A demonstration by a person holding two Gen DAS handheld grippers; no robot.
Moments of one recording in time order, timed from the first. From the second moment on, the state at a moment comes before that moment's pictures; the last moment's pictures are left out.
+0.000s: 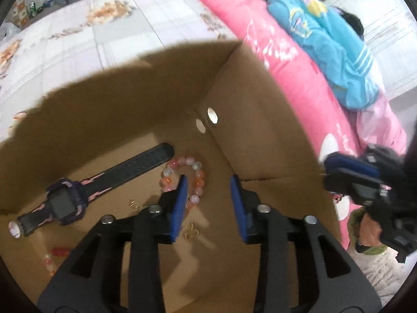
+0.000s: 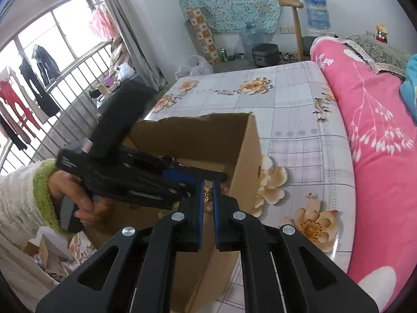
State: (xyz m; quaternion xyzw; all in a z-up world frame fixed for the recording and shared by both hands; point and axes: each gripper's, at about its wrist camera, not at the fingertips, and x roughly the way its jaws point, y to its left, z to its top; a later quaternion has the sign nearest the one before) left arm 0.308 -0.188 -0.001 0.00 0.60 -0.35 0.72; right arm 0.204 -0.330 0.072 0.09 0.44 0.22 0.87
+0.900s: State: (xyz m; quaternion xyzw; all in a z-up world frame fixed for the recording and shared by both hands) left arm 0.208 -0.035 0.071 0.04 0.44 -0.25 0.86; right arm 0.266 -0.197 -0.004 -0.01 0.67 0.24 0.70
